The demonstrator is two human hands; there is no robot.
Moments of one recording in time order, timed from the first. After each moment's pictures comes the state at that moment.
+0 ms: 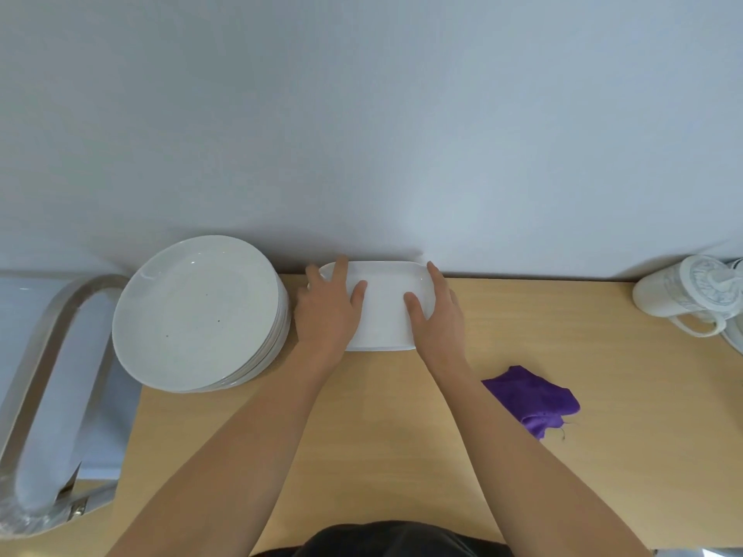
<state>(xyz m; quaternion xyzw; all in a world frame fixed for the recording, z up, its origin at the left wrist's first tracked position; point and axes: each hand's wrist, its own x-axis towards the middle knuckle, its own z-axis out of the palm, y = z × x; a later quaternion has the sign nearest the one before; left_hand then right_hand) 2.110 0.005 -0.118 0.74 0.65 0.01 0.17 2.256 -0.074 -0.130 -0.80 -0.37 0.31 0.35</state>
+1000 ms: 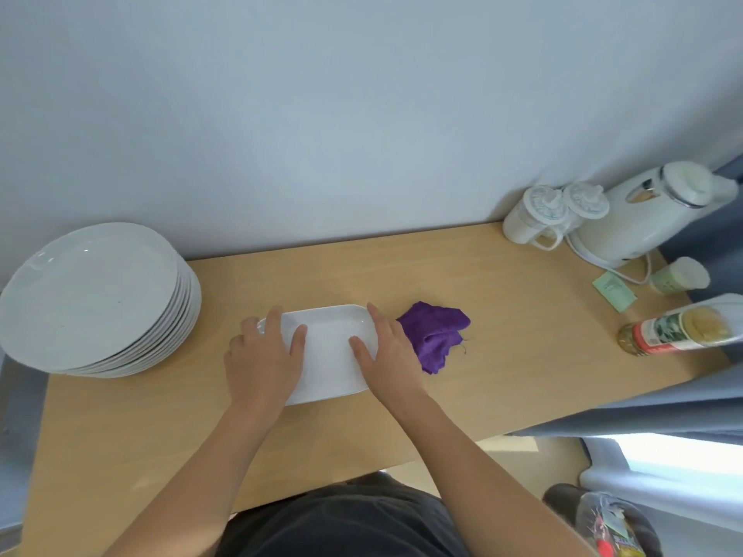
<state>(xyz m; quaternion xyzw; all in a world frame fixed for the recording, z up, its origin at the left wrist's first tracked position) 2.092 -0.136 -0.116 0.76 0.62 0.02 0.18 2.247 -0.228 -0.120 -0.84 -0.41 0.27 0.24</state>
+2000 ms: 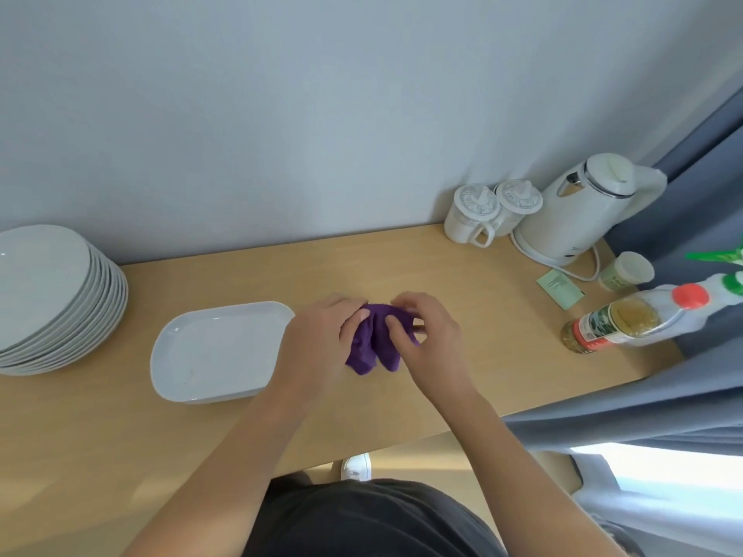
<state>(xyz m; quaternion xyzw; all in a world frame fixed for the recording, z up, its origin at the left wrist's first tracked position) 2.244 -0.230 -0.051 0.84 0.38 0.23 0.32 2.387 -0.331 -0.058 -0.75 -0.45 0.18 0.45</state>
